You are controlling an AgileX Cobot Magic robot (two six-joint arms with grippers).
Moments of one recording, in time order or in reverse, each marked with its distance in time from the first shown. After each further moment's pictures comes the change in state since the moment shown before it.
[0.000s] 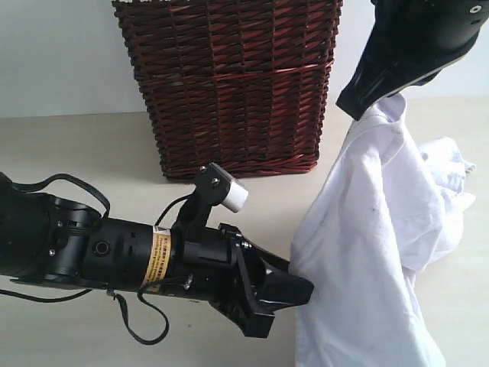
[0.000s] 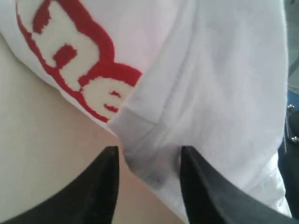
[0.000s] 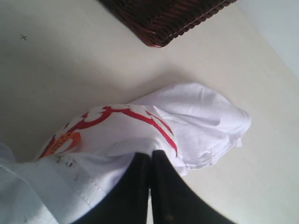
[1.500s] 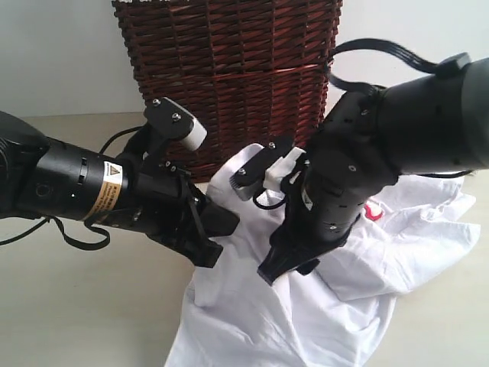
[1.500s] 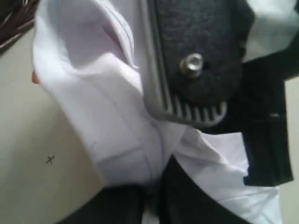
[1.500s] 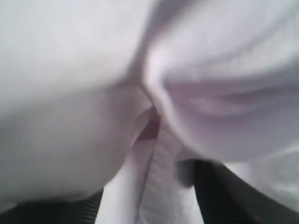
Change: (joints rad) left arm 0.114 -0.218 -0.098 0.681 0.315 -0.582; right arm 0.037 0.320 0.398 0.072 -0.553 0.219
